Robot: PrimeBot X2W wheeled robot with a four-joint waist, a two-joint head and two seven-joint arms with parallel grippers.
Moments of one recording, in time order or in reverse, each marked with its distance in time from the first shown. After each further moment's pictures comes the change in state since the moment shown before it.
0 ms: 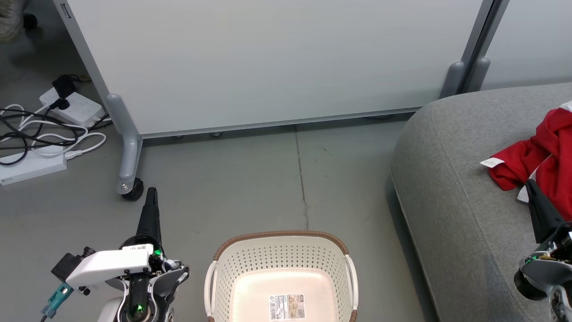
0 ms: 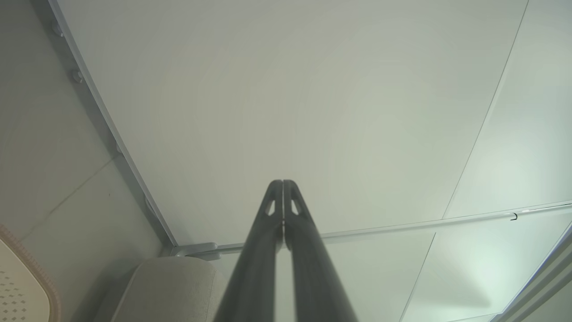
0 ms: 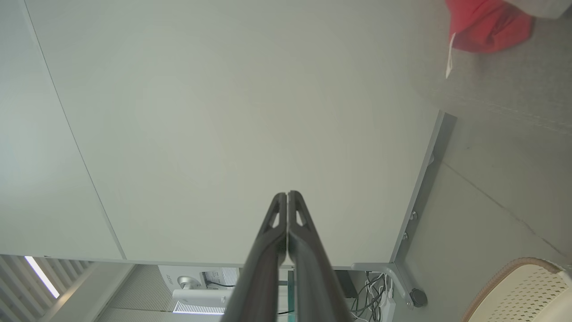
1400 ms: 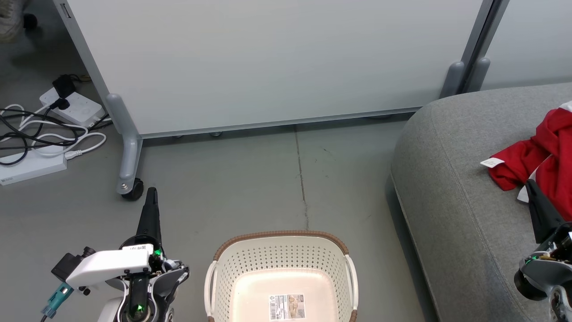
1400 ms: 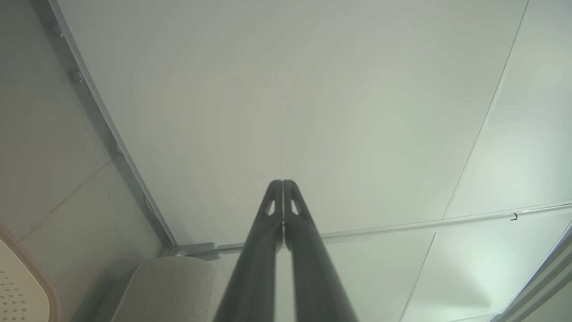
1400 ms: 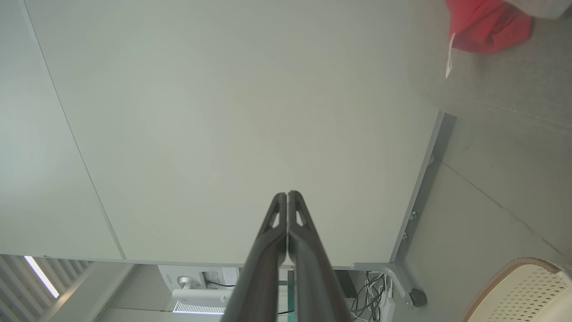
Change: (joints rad) left arm 0.000 0.000 0.000 0.000 0.000 0.000 0.000; right arm -0.001 0.004 -0.007 0.000 -0.008 0.000 0.005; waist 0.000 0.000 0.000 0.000
